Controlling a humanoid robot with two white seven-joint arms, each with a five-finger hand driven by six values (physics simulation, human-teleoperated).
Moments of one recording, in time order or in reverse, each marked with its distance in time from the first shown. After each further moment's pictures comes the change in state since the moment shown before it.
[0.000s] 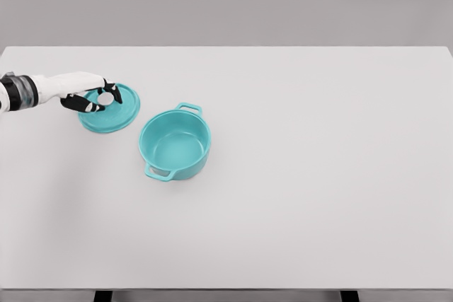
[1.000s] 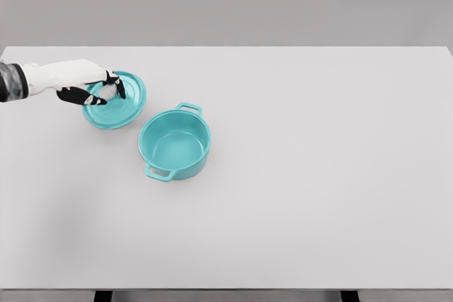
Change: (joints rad) left arm 0.003 0.152 -0.068 -0.306 0.101 -0.004 -0.002; right arm 0.000 0.000 0.000 0.000 0.000 0.000 0.000
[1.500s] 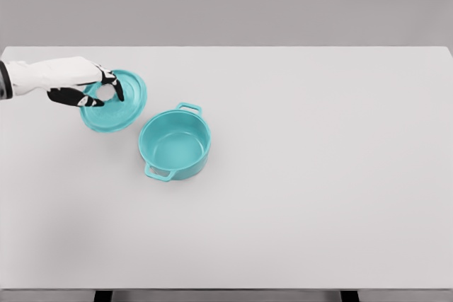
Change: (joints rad) left arm -0.012 0.129 -0.062 -0.195 0.118 0.000 0.002; right arm 0.000 0.000 0.000 0.000 0.000 0.000 0.000
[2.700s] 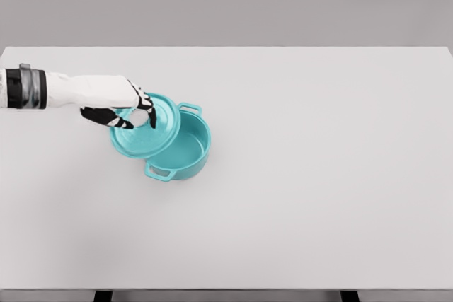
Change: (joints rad) left arm -0.137 -0.005 -0.239 -0.160 0.017 0.001 0.001; right arm 0.000 0.000 0.000 0.000 0.000 0.000 0.000
